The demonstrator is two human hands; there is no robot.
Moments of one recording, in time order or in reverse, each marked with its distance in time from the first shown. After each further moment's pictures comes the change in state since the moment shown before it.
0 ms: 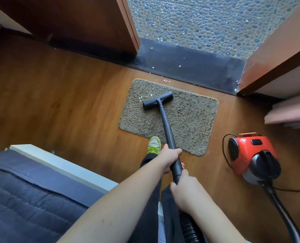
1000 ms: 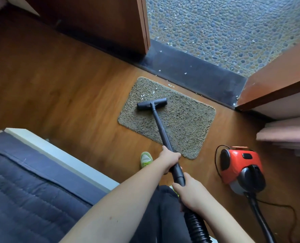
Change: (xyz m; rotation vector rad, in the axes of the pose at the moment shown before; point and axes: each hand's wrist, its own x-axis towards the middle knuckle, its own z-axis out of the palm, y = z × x) left_hand -0.018 0.020 -0.013 0.005 0.054 -0.029; right_hand -0.007 -0.001 -0.023 0.235 -0.093 -0.067
